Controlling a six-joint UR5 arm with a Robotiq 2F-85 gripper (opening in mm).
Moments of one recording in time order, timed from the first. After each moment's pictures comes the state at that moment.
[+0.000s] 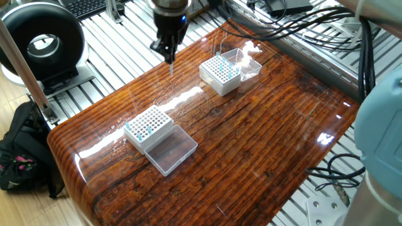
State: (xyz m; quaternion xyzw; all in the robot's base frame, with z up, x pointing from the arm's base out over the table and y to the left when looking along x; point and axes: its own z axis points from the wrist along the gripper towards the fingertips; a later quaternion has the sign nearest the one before) arm 0.612 0.059 0.180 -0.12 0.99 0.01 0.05
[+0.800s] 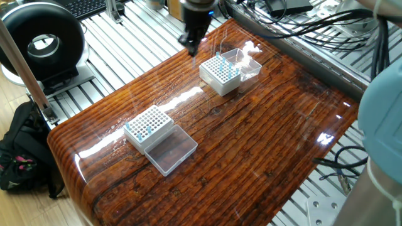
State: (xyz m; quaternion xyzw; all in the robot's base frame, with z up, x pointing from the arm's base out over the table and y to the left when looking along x) arm 0.608 -0.018 0.162 -0.17 0.98 0.00 0.06
